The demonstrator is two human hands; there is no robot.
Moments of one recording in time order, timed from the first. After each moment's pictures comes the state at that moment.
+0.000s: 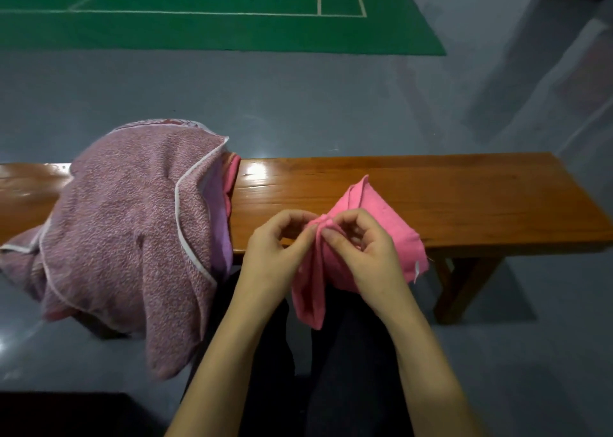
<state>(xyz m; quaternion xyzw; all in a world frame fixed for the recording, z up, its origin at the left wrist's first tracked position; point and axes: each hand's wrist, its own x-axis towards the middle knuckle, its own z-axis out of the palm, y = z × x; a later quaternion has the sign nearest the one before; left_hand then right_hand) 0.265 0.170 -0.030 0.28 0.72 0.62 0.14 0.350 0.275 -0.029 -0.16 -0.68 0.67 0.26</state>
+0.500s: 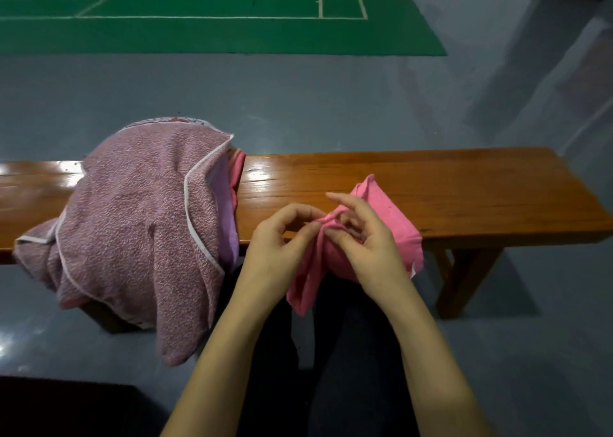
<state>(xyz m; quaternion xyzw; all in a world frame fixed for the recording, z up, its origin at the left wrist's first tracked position) 0.279 0.153 -0.017 0.34 0.71 0.61 0.14 0.364 0.265 -0.024 -0.15 -0.72 0.63 0.24</state>
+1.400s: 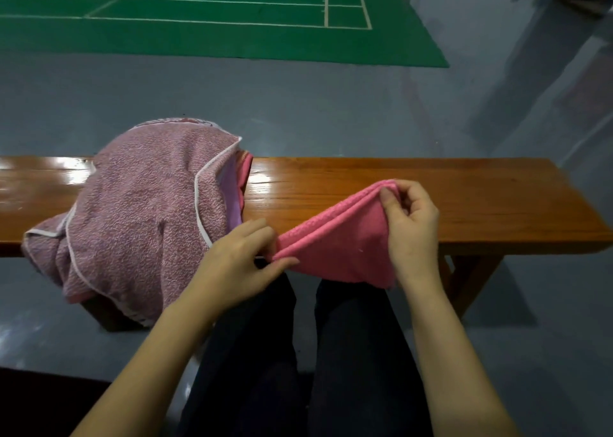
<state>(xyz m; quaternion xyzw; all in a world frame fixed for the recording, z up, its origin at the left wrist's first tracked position) 0.239 0.094 -0.030 0.52 0.79 0.33 -0.04 0.358 0.288 -0.011 -0.29 -0.70 0.52 0.39</state>
